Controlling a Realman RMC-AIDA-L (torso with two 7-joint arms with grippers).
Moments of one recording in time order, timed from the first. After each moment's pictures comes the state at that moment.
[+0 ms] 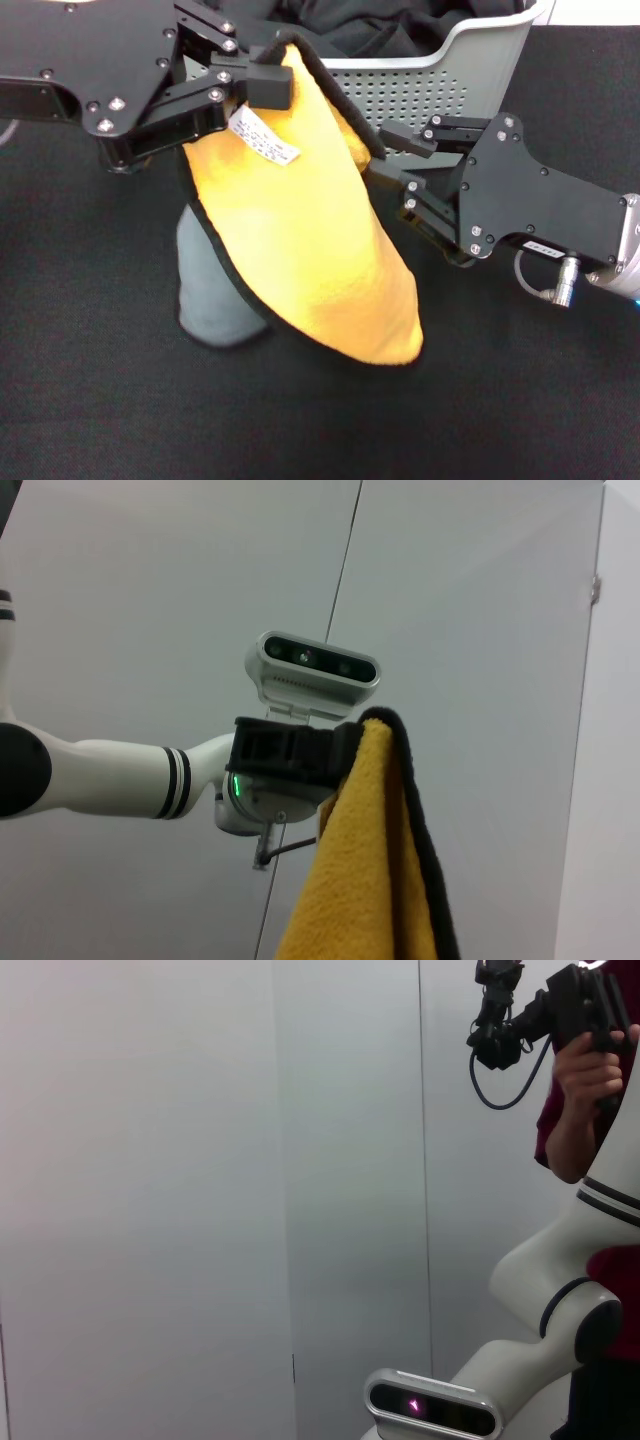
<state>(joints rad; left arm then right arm) -0.50 -1.99 0.87 1.23 1.46 2.02 -1.70 0.51 2.03 -1.81 -0.46 -0.58 -1.58 0.53</state>
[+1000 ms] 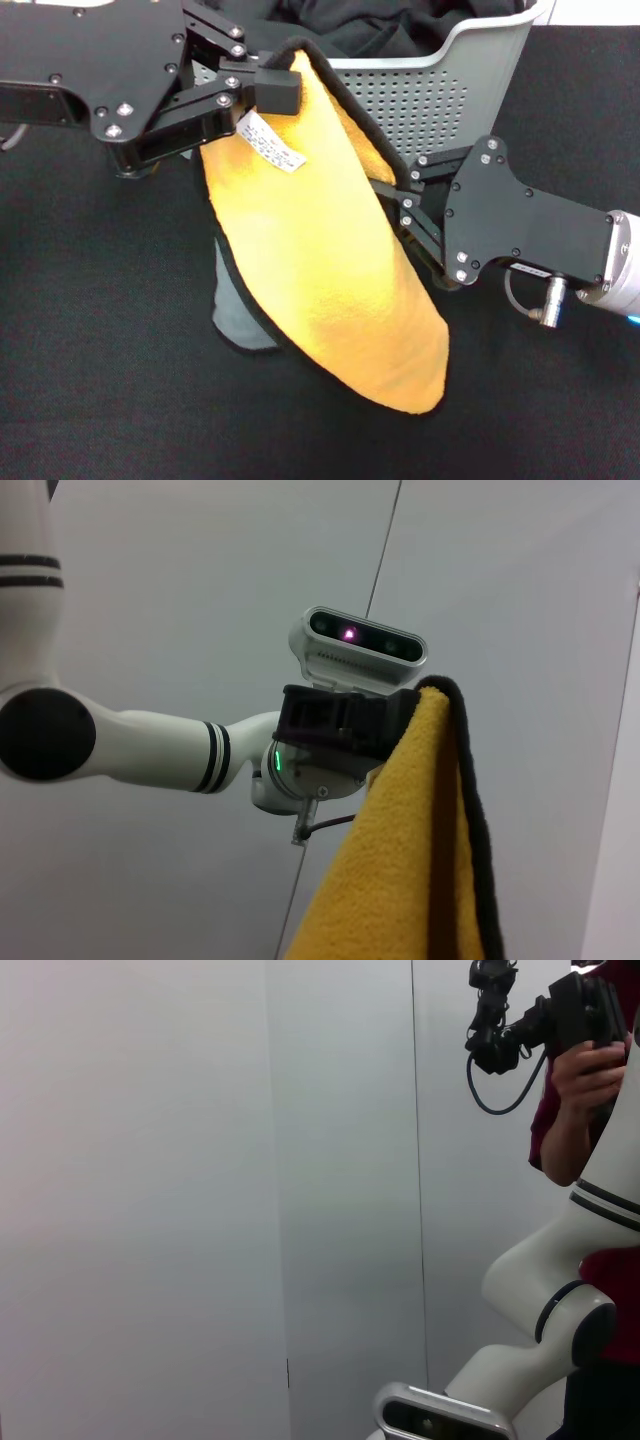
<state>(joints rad) -0.50 -1.99 0.88 1.23 1.46 2.02 -1.70 0.51 2.03 -1.86 -0.45 -0.57 -1.57 0.46</state>
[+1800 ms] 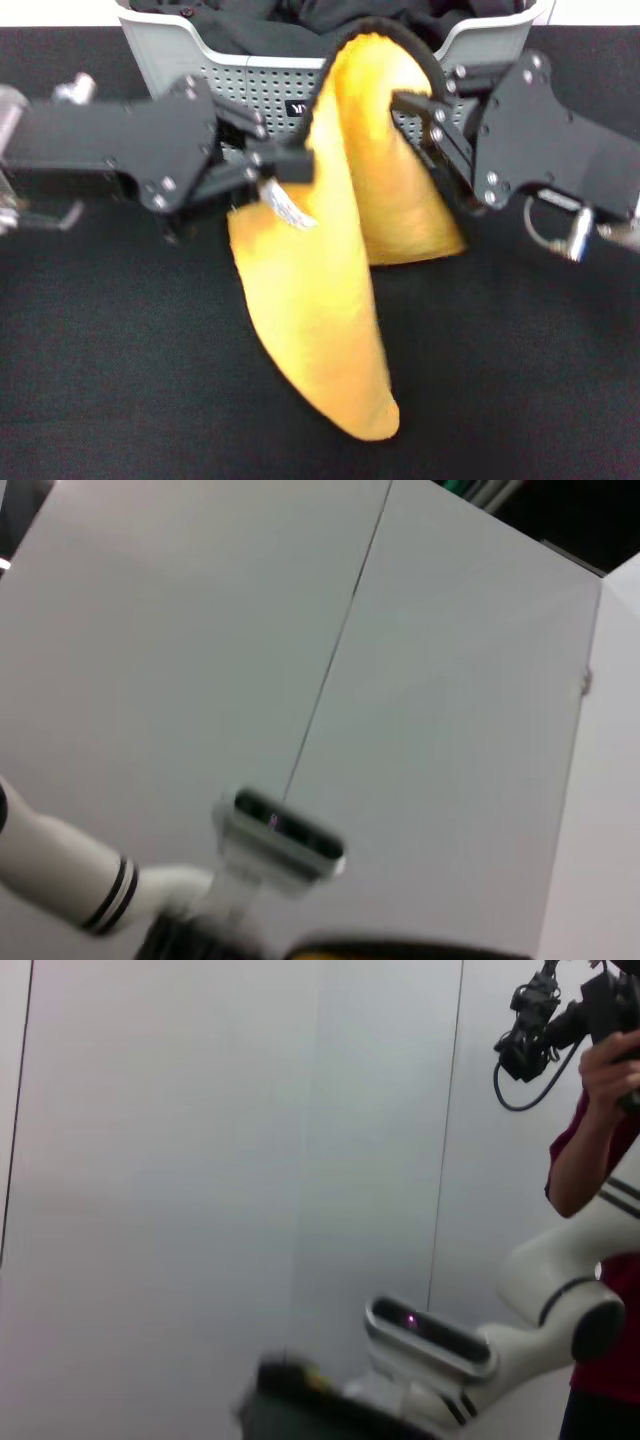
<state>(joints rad) -0.50 -2.02 0.88 0.92 1.57 2.02 -1.52 0.54 2.02 -1.79 -0.50 -0.52 -1.61 0.47</state>
